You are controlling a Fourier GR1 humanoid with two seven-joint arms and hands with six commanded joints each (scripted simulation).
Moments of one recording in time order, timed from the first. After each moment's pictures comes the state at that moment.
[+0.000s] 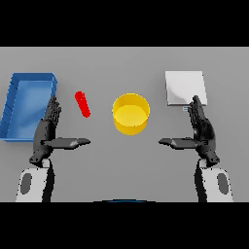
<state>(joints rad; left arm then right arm) 0.00 0.00 0.00 -1.57 0.00 0.00 0.00 0.00 0.00 0.00 -1.57 0.00 0.00 0.00</state>
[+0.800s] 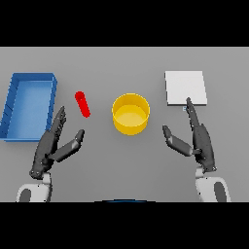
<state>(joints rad) 0.15 0.06 -0.15 -1.79 -0.16 -0.03 0.09 0.09 -0.06 0.14 -1.71 0.26 -0.05 -0.08</state>
